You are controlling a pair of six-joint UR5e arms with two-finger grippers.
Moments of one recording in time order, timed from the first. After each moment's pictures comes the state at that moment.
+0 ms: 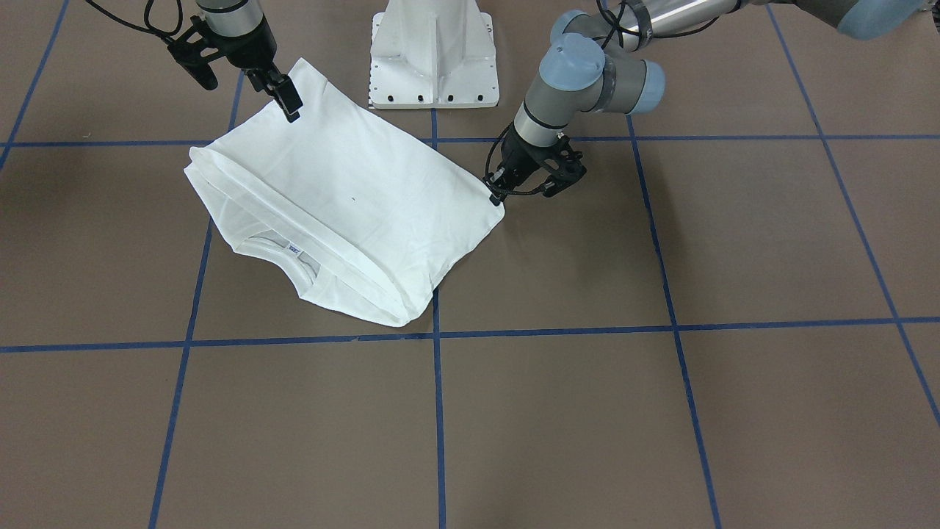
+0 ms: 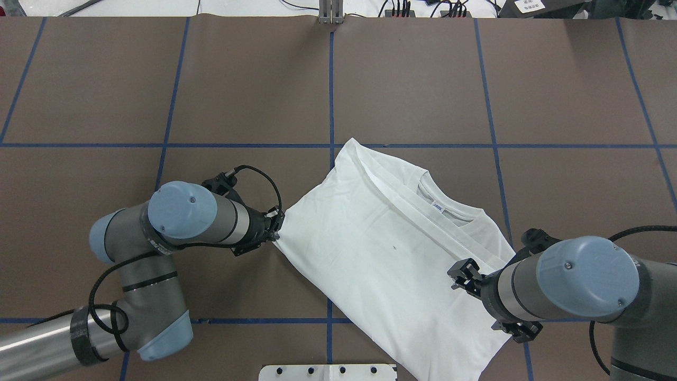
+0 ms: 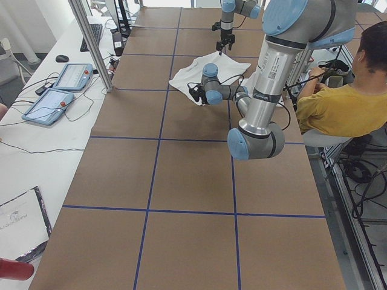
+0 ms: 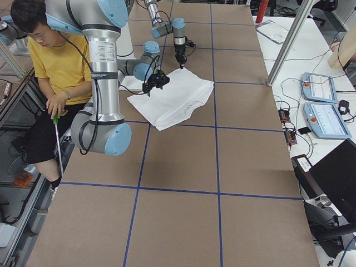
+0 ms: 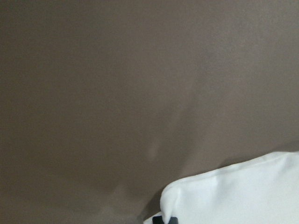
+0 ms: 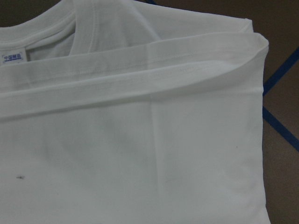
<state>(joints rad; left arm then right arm) -0.45 -2.03 -1.68 -2.06 -1.81 -1.96 0.30 -1.51 2.29 -1.58 1.81 2.20</state>
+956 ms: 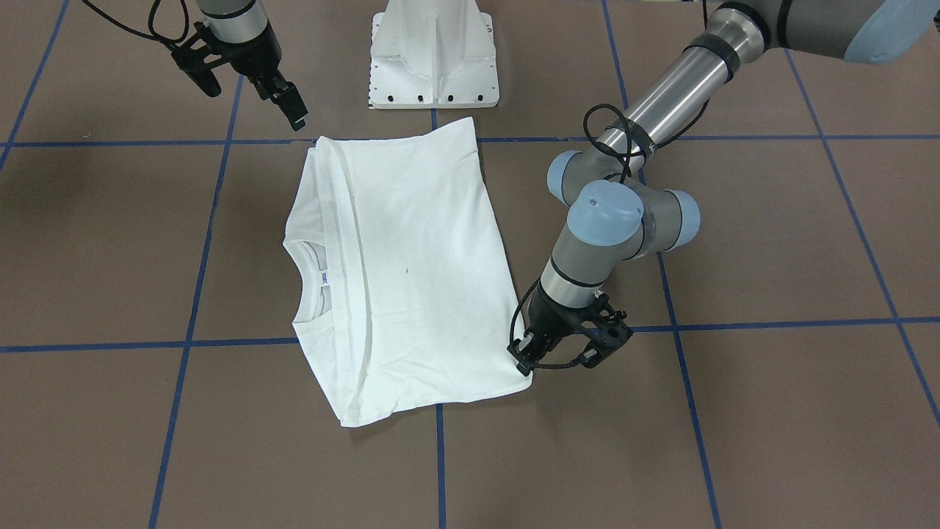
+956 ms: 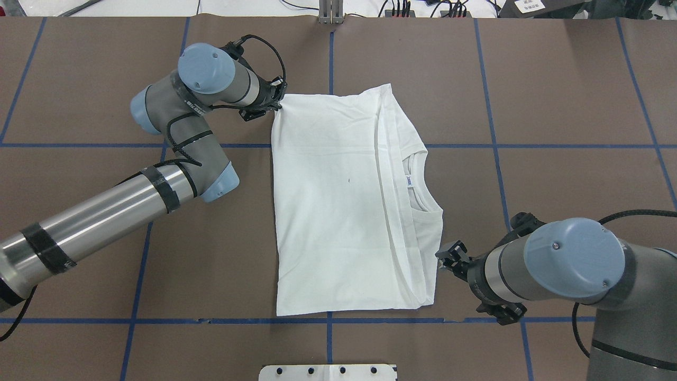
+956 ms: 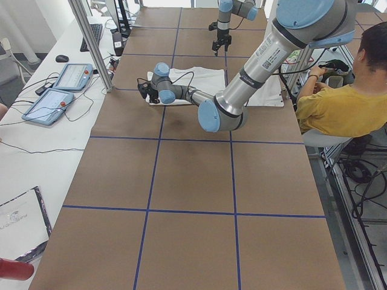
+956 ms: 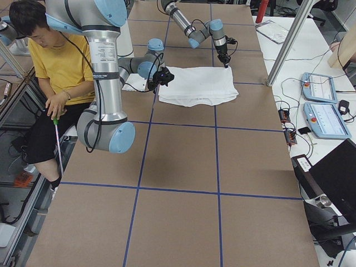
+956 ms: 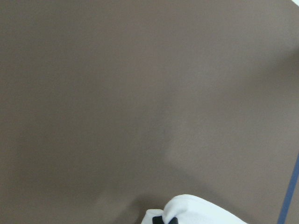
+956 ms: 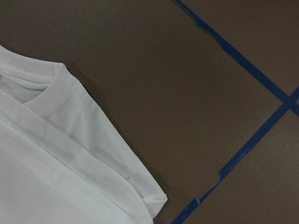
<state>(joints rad) -0.75 -2.43 -0.98 -2.36 -1.82 -1.75 0.35 -1.42 2.24 -1.58 1.81 2.20</state>
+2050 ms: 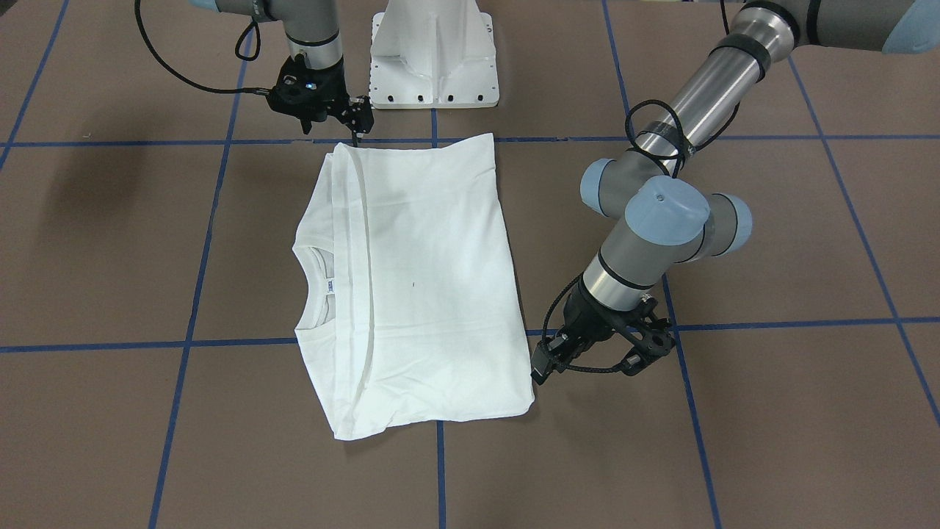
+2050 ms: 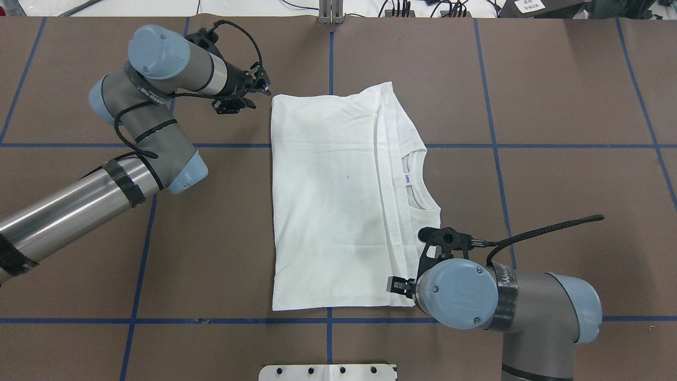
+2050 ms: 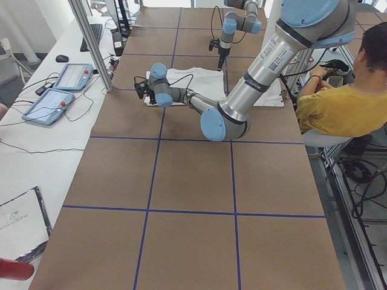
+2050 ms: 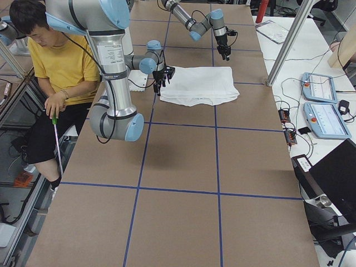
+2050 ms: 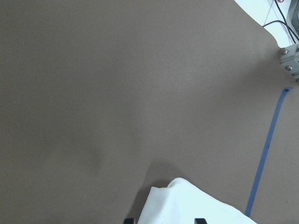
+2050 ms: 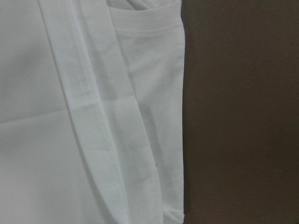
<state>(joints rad) -0.81 -2.31 -1.15 -2.39 -1.93 -1.72 0.22 -1.23 2.05 -1.73 1.60 1.59</state>
